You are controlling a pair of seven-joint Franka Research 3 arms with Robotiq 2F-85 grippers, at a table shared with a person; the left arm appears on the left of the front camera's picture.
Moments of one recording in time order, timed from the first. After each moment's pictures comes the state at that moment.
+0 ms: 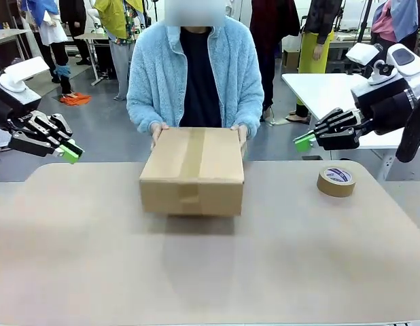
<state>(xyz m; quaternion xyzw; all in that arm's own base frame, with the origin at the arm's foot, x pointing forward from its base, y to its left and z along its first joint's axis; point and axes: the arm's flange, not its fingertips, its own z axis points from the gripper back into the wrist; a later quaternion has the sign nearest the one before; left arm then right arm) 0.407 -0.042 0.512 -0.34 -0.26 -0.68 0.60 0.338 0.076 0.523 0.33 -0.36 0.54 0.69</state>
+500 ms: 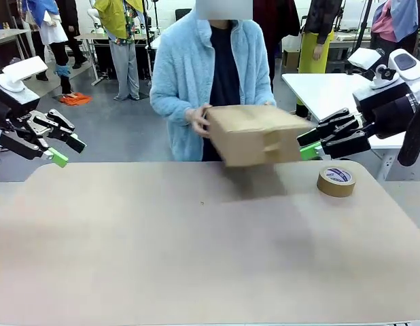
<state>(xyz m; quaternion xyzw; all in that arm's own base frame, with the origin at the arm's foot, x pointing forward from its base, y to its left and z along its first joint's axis) 0.406 -0.041 0.512 -0.34 -0.26 -0.68 0.60 0.337 0.072 0.517 0.33 -0.36 0.53 0.69</state>
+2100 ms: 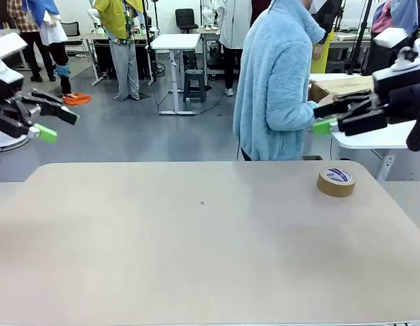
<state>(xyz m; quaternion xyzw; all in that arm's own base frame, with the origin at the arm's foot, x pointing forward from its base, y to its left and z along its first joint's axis) 0.408 -0.012 0.541 -0.36 -0.36 -0.61 0.61 0.349 0.040 0.535 0.36 -0.45 0.46 0.68</state>
